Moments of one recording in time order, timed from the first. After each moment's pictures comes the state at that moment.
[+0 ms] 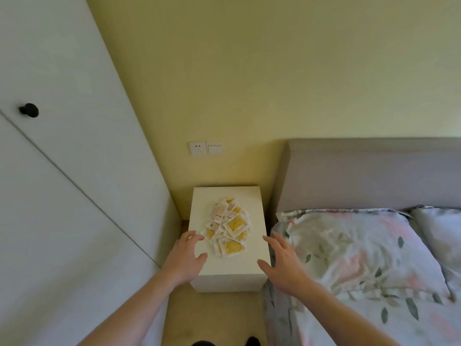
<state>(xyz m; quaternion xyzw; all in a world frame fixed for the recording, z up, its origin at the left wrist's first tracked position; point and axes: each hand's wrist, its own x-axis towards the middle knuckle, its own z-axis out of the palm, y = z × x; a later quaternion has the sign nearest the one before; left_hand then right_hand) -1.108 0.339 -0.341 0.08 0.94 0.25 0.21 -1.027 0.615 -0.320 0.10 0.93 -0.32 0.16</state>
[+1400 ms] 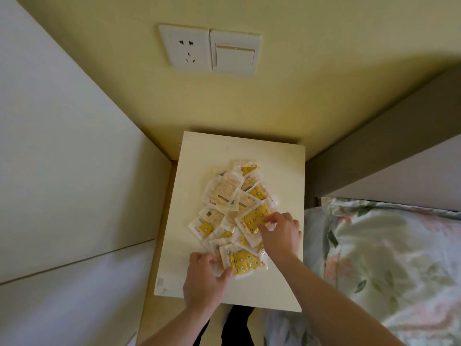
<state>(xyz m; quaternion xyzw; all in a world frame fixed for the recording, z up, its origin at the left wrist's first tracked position) -1.256 0.423 -0.670 -0.20 0.90 0.28 0.27 -1.336 0.611 -0.663 0.27 0.91 -0.26 0.18</state>
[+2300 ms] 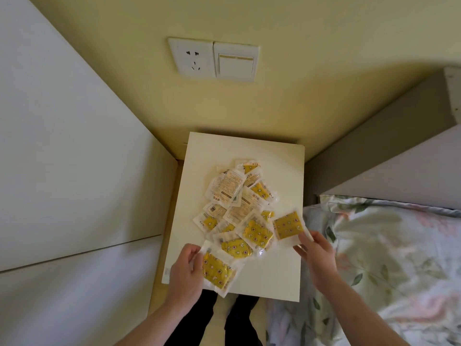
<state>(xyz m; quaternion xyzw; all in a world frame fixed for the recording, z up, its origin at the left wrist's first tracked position) -1.249 0.380 -0.631 -0.23 0.82 0.48 0.21 -1.279 0.682 -0.627 0.49 0.57 -0.65 0.14</state>
